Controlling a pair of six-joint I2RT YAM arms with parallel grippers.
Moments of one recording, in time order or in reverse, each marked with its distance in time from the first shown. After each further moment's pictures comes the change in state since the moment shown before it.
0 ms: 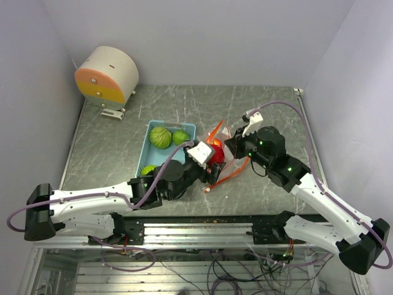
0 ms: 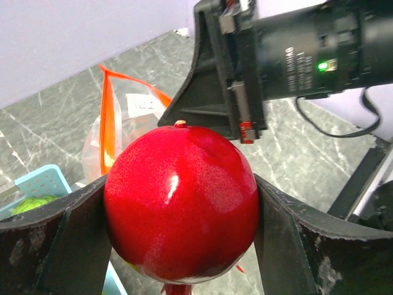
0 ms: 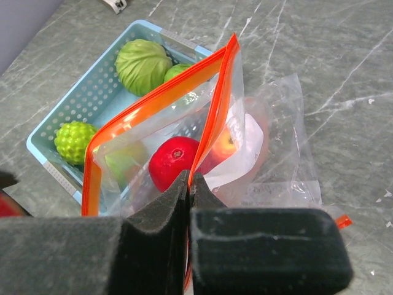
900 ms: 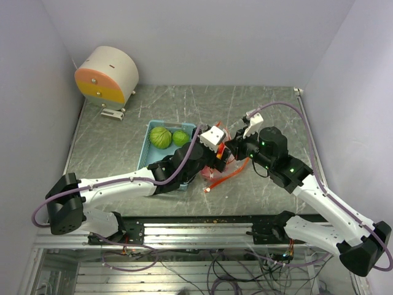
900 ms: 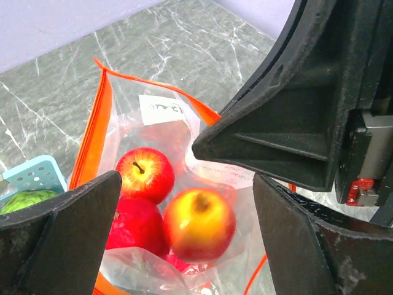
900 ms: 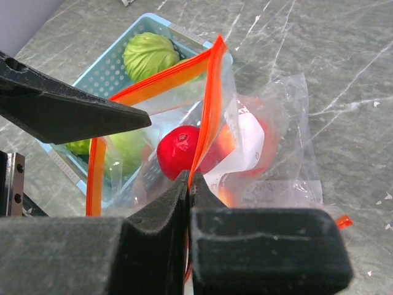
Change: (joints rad) left arm 0.175 0.252 0.114 -0.018 0.116 -0.074; right arm -0.006 -0.019 0.002 -0.024 -0.051 -0.028
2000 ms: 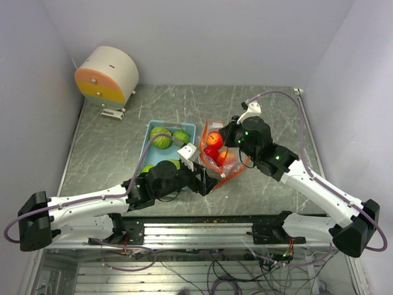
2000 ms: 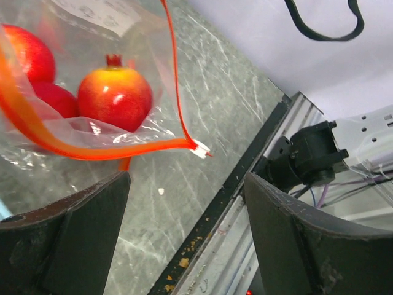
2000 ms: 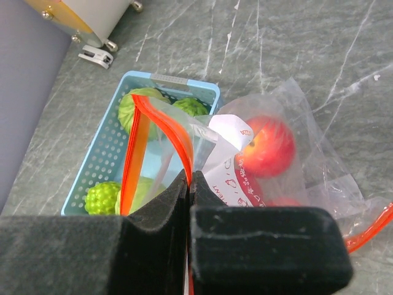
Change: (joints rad) left arm -0.020 -0.346 -0.312 -0.041 0.261 -0.364; right arm 0.080 0.192 0.158 0.008 0.297 0.316
